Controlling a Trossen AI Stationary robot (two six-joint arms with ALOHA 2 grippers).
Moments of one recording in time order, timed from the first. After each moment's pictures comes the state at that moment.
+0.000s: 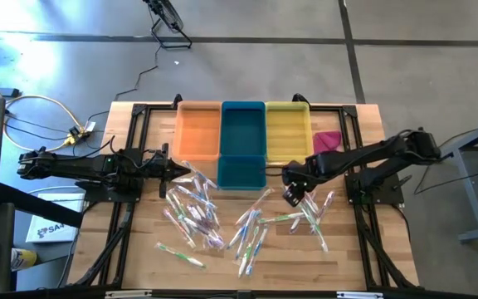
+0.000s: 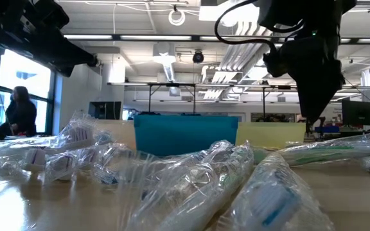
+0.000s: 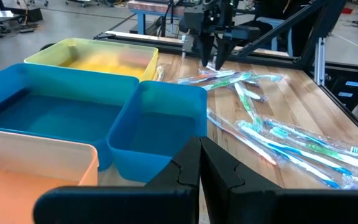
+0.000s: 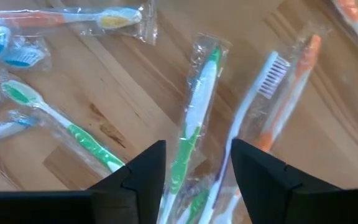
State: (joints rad) left arm 0.00 0.39 0.22 0.00 -0.08 -0.11; right arm 0.09 1.43 0.89 -0.80 -0.02 0.87
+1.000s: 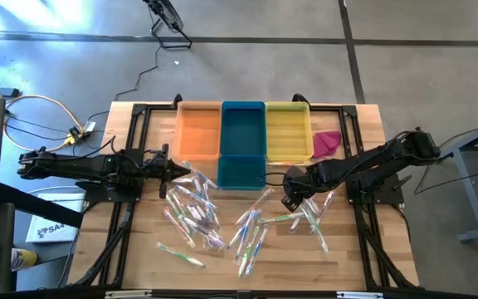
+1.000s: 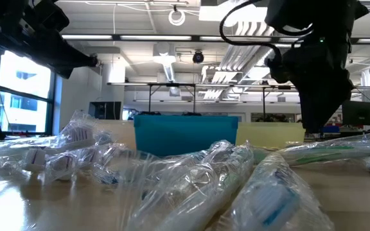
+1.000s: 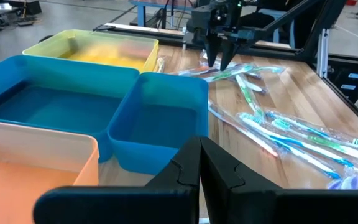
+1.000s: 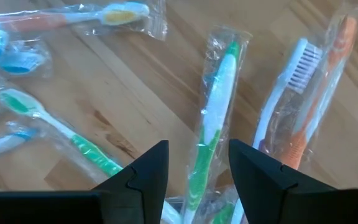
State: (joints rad) left arm 0.00 0.39 0.22 -0.03 -0.08 -0.11; right arm 0.16 1.43 0.80 -0.67 0.04 1.00
